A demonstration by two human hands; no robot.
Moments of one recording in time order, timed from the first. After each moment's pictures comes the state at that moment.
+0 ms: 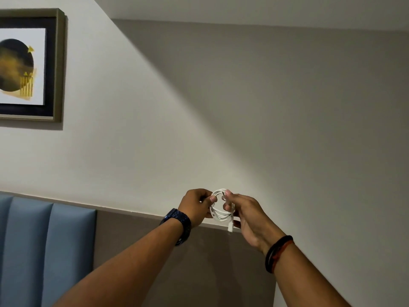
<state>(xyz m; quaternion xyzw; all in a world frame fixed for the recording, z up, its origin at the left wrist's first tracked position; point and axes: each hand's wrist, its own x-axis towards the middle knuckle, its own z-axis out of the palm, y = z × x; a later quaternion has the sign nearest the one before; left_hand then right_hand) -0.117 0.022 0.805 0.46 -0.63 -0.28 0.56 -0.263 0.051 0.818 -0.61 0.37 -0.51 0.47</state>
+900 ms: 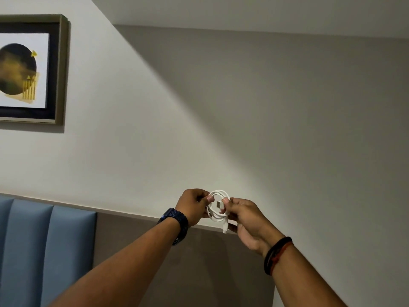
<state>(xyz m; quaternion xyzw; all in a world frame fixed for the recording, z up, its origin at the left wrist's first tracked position) -0.113 0.025 0.812 0.45 -0.62 -0.30 0.57 -0.261 0.061 0.820 -0.61 0.37 -0.49 0.50</state>
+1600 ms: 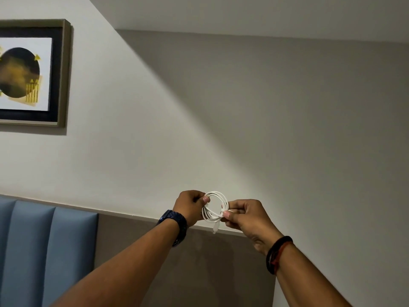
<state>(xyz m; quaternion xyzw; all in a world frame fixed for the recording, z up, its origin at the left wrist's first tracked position) -0.107 0.025 0.811 0.48 -0.59 -0.29 0.59 -0.268 0.064 0.819 -0.64 0.43 -0.52 0.36</state>
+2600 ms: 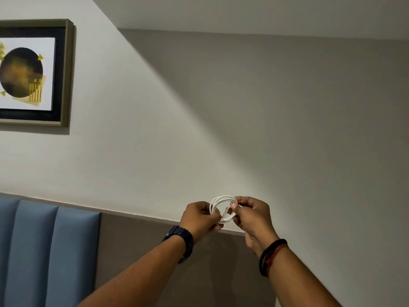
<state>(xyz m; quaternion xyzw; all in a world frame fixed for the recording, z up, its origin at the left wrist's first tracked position) -0.123 0.034 0.784 0.44 -0.55 -0.38 0.60 -0.254 0.051 0.815 -0.47 0.43 -0.66 0.40</state>
